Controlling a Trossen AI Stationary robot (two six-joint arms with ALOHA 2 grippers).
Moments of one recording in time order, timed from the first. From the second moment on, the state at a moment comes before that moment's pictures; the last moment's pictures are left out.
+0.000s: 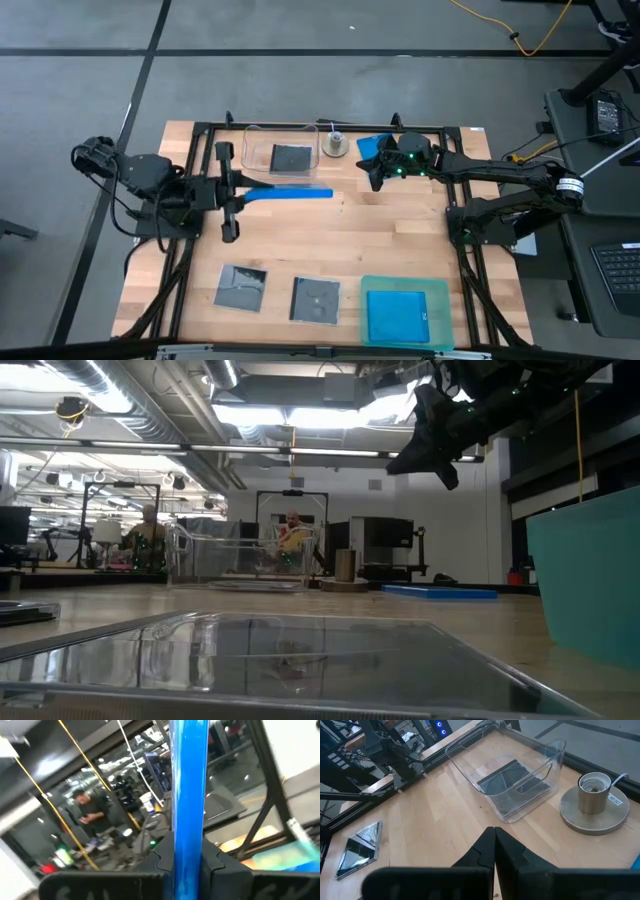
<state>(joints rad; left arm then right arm) -0.46 1.06 1.31 -0.14 -0.55 0.49 -0.36 1.19 0.72 0.04 -0.09 0.39</state>
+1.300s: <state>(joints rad) -0.21 1.06 1.31 -0.43 -0.38 -1.03 -0.36 1.19 0.72 0.06 -0.09 0.14</state>
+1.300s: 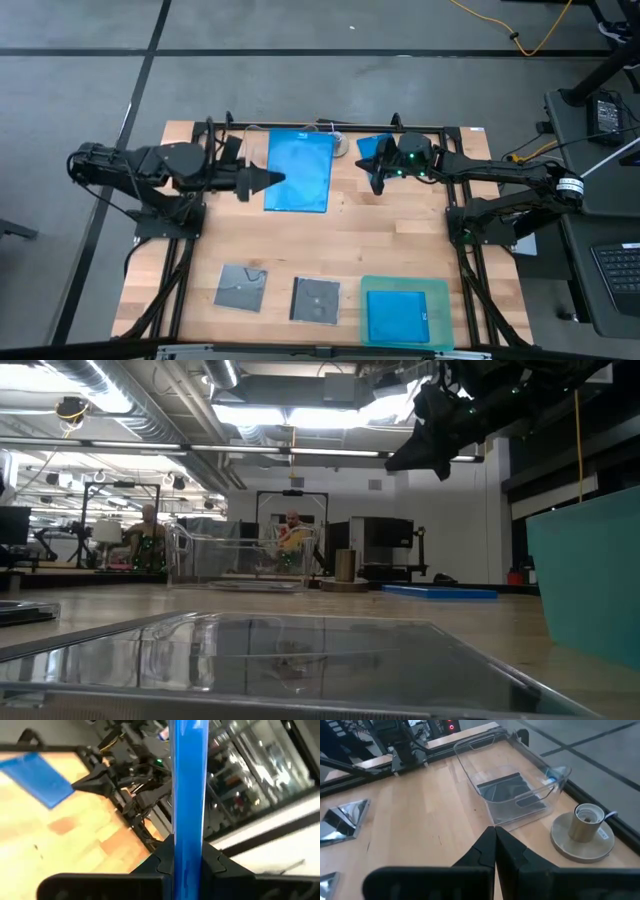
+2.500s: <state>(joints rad) -0.08 1.06 1.17 -0.40 -0.42 -0.60 -0.36 1.19 0.72 0.53 -0.31 0.61</state>
